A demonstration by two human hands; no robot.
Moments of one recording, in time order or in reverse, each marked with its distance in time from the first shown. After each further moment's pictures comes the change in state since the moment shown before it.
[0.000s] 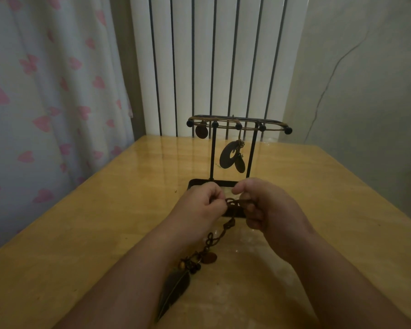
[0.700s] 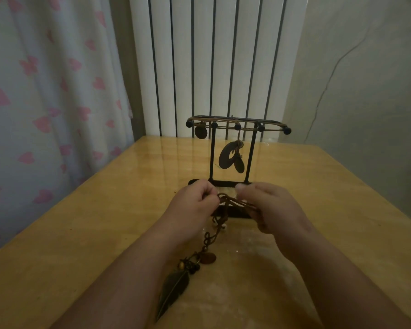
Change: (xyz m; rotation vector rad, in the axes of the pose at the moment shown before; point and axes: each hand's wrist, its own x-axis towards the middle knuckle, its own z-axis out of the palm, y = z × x) left_hand 0.001 0.000 -0.005 0.027 0.063 -0.043; right_hand -0.005 -0.002 -0.004 -0.278 0.124 0.005
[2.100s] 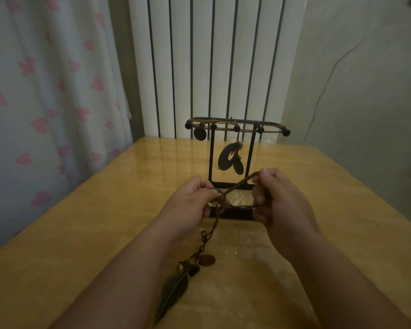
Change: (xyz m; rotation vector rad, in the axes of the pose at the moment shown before) left_hand 0.000 0.005 -0.003 -0.349 -0.037 -0.178; right_hand 0.003 -0.004 0.000 0.406 0.120 -0.047
